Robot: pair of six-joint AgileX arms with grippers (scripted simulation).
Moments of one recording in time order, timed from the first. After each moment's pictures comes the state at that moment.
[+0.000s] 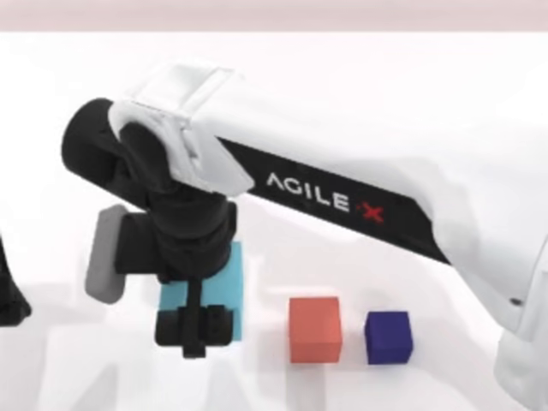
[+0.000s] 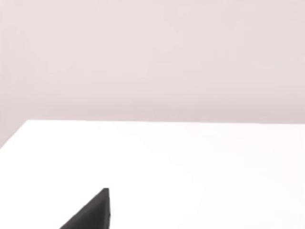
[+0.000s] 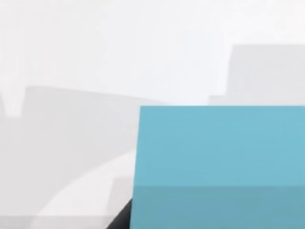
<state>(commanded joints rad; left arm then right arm) 0.02 0.00 0.00 0.00 0.00 0.00 1.01 2.37 2.19 -1.39 0.00 -0.55</state>
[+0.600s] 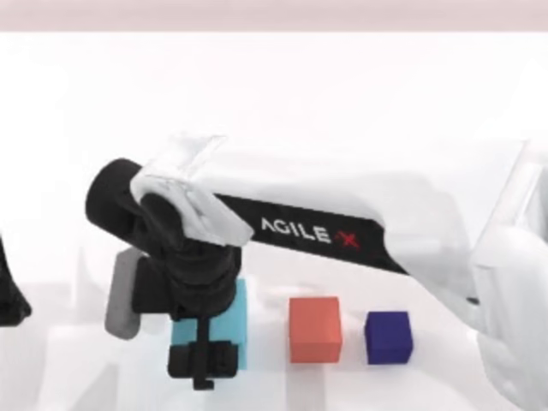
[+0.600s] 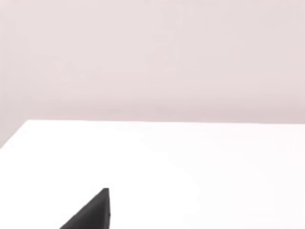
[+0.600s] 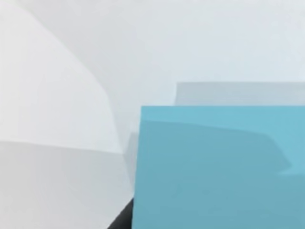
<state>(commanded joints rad) 0.02 0.00 0.00 0.00 0.00 0.00 1.01 2.39 1.96 -1.14 0.00 -0.54</state>
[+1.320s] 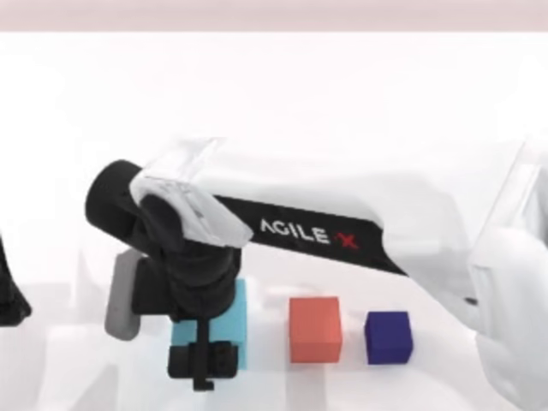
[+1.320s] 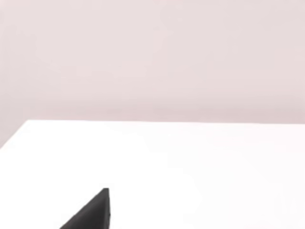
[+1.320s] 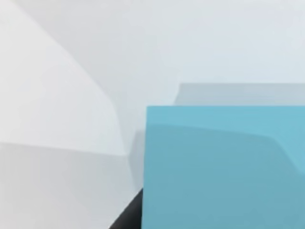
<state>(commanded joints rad) 0.02 0.00 0.00 0.00 0.00 0.00 1.01 2.39 1.96 -1.14 0.00 -0.54</state>
